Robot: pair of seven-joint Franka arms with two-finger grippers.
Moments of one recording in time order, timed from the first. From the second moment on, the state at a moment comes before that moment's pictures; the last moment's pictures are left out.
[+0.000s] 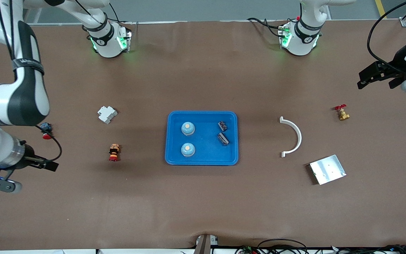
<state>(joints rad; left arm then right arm) -0.07 -0.07 0.01 -1.64 -0.02 1.56 -0.07 -0.02 0.55 0.04 -1.18 -0.17 1.73 0.32</state>
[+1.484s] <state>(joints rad) -0.06 -0.05 0.01 -1.62 -0.02 1.47 -0.07 -0.21 0.20 0.05 -1.41 0.04 1.66 0.05</state>
